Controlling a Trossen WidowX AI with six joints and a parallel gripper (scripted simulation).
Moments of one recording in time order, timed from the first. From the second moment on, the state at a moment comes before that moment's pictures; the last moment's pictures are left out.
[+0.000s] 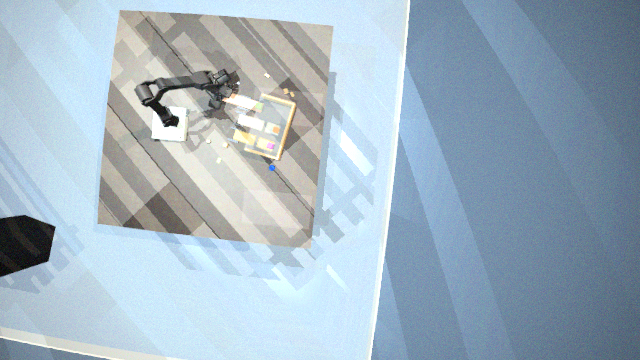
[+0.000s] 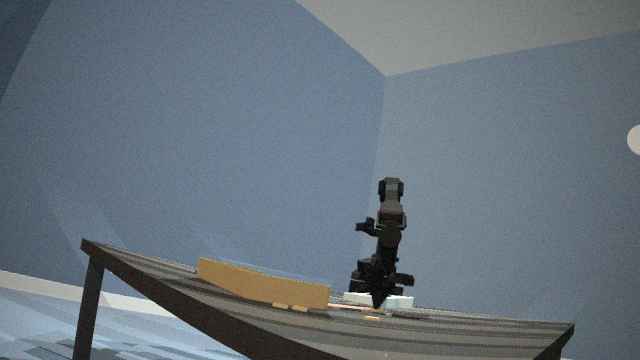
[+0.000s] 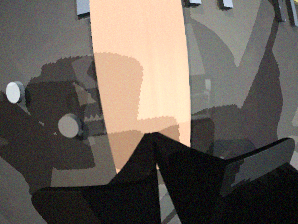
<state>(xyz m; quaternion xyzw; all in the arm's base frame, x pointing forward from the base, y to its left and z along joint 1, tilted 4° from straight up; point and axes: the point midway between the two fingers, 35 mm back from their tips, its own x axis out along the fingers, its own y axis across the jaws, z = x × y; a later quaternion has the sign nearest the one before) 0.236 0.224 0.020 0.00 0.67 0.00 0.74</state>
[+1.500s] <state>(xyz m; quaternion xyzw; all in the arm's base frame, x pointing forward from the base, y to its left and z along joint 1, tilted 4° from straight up) 0.194 0.225 0.015 0.00 0.67 0.00 0.74</state>
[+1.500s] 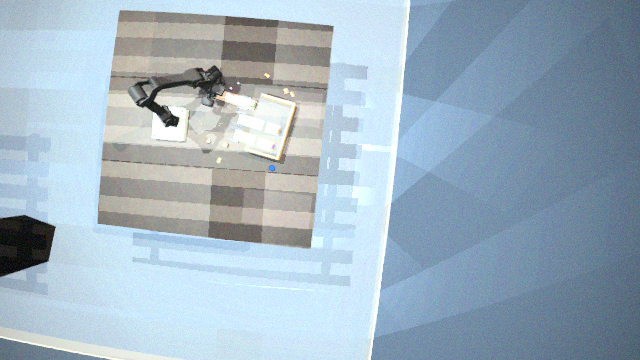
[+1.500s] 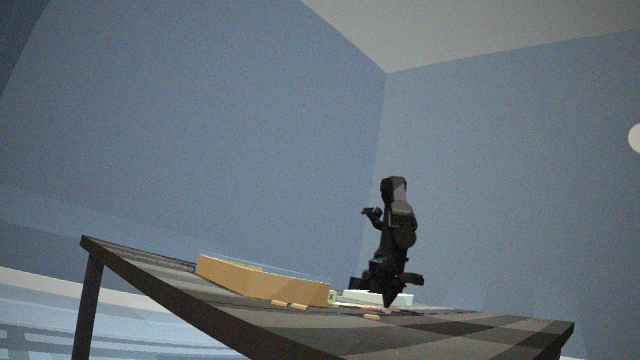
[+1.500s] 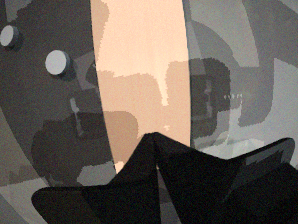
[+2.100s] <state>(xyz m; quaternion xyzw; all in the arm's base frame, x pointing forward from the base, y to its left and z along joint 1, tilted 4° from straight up) 0.193 0.224 0.018 0.00 0.67 0.00 0.74</state>
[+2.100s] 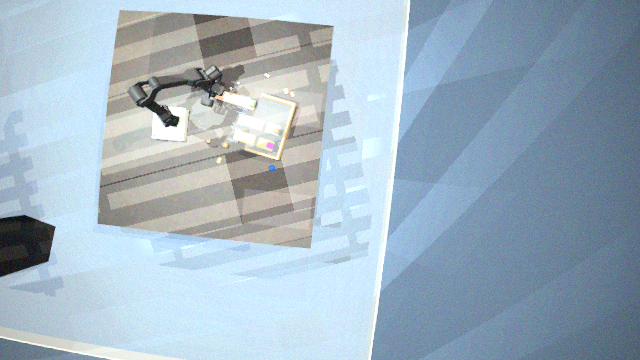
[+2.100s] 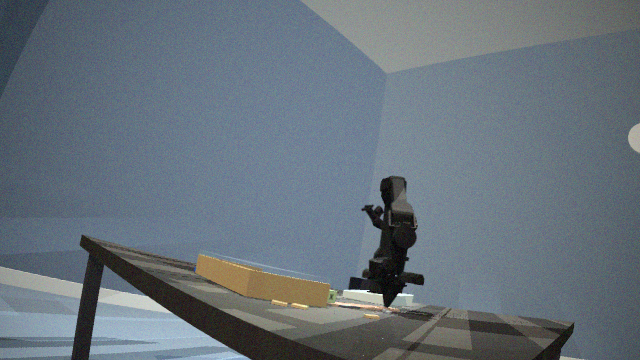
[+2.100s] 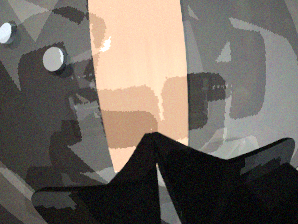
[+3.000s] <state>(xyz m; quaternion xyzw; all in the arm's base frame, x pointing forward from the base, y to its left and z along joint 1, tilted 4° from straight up) 0.256 0.228 0.071 -0.02 0.68 0.01 0.74</state>
